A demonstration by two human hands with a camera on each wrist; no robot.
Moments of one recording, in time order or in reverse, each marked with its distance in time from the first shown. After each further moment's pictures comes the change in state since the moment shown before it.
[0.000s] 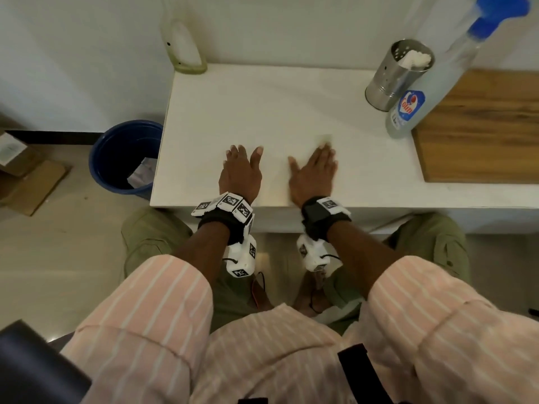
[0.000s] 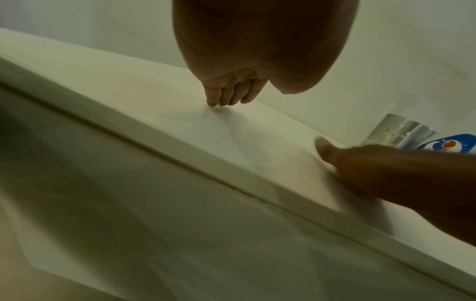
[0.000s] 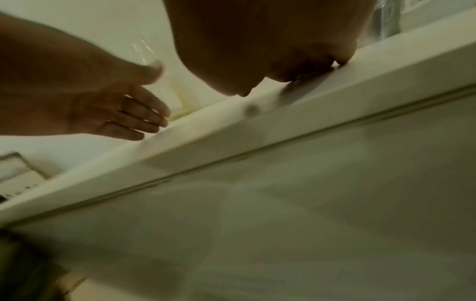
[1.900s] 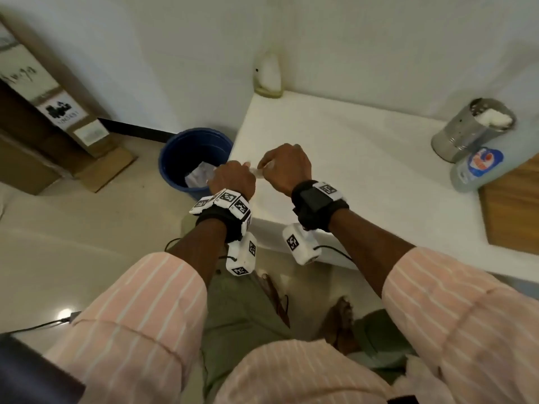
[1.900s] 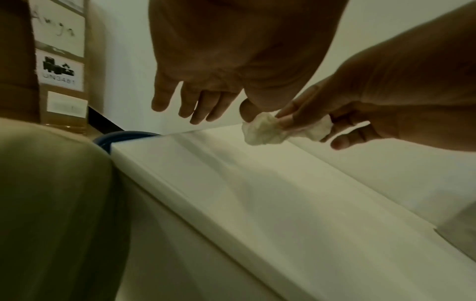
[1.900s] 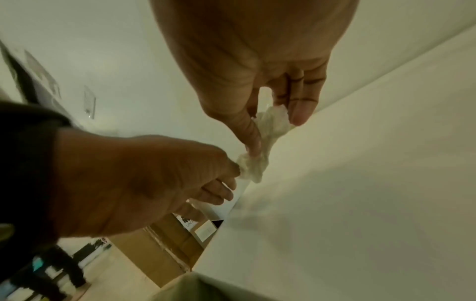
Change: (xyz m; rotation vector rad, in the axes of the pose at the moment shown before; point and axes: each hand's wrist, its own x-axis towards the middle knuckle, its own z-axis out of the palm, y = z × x) left_hand 0.009 -0.075 -0.103 0.159 0.092 -0.345; right_hand -0.024 -0.172 -0.023 0.178 -0.147 -0.564
